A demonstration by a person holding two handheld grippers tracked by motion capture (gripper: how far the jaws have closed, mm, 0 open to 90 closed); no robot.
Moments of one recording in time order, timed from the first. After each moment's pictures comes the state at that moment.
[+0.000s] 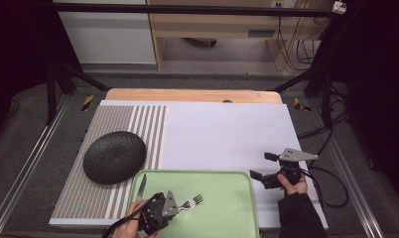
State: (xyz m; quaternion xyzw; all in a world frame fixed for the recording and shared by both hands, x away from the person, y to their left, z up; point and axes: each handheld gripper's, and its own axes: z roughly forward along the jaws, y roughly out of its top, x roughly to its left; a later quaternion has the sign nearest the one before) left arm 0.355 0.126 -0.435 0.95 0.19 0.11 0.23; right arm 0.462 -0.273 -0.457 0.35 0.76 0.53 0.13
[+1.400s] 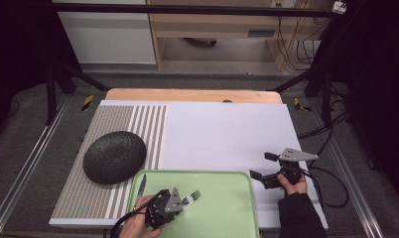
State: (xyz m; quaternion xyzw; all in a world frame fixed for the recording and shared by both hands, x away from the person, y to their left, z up) left arm 0.374 0.120 -0.456 0.94 0.16 0.11 0.27; right arm 0.462 -0.273 -0.457 0.35 0.76 0.53 0.13
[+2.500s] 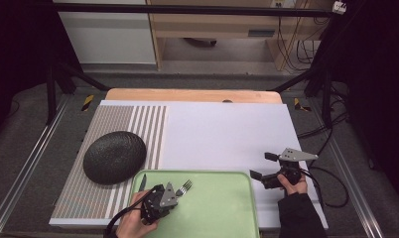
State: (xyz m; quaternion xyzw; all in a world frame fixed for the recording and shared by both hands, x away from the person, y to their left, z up) left arm 0.385 0.133 -0.459 0.94 0.19 0.13 0.27; right arm 0.462 -0.273 -0.457 0.35 0.76 0.53 0.13
